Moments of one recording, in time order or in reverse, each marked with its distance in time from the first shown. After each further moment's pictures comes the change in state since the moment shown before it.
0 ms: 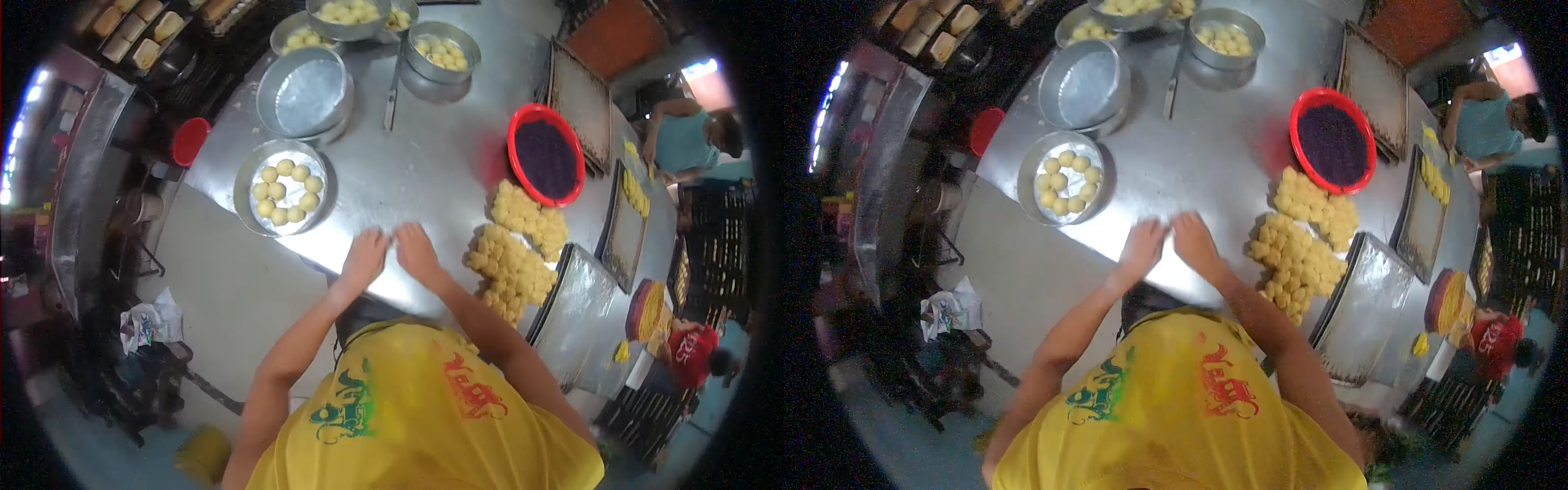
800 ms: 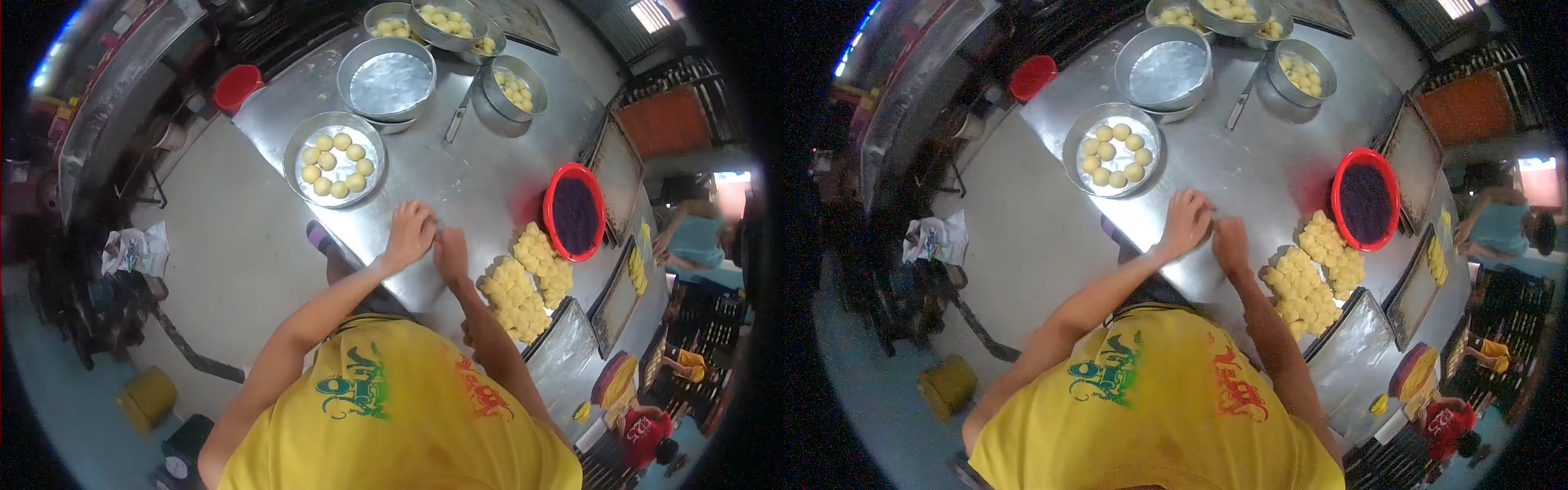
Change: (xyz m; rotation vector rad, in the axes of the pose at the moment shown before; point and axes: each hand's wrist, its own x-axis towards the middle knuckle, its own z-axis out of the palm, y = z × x) left_hand 0.051 0.028 -0.033 -0.299 0.389 -0.290; right_hand 0.009 0.025 -0.011 0.025 0.094 -0.030
